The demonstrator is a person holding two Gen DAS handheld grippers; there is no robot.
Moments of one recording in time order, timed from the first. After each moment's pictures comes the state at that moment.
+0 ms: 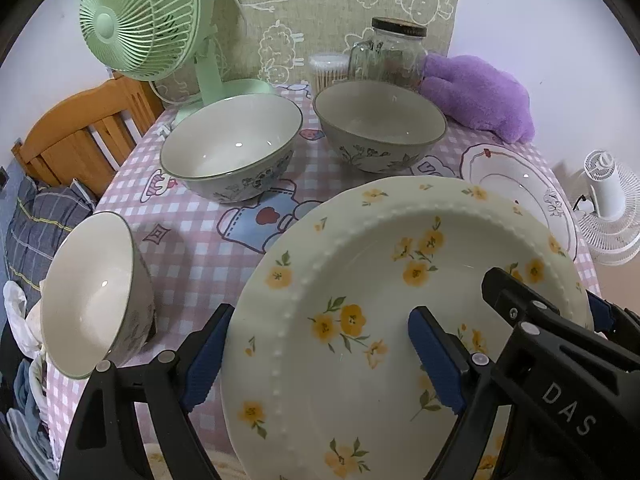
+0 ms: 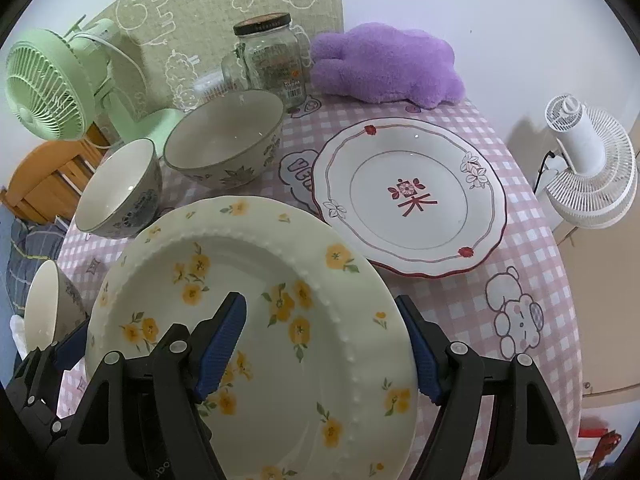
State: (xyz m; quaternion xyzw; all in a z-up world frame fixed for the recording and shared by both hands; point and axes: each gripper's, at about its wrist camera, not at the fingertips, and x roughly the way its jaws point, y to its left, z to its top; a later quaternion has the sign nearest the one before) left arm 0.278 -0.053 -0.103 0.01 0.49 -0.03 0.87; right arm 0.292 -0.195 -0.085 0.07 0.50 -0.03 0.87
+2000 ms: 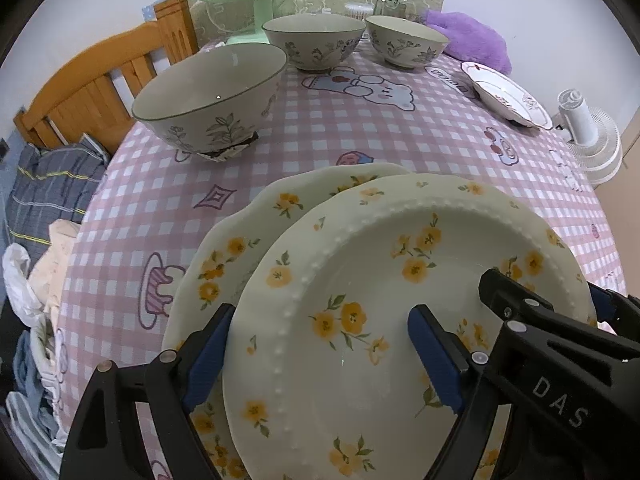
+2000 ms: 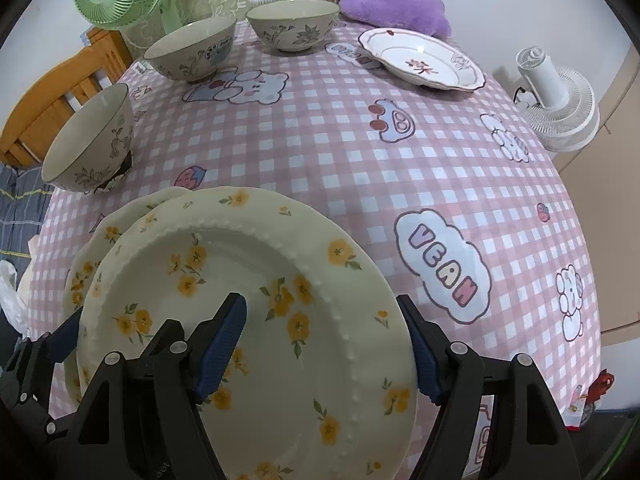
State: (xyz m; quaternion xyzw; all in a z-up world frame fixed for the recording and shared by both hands) left arm 0.128 0.043 -0.136 0.02 0.53 -0.05 0.85; right arm 0.135 -0.090 -0.118 0.04 0.55 -0.07 0.83
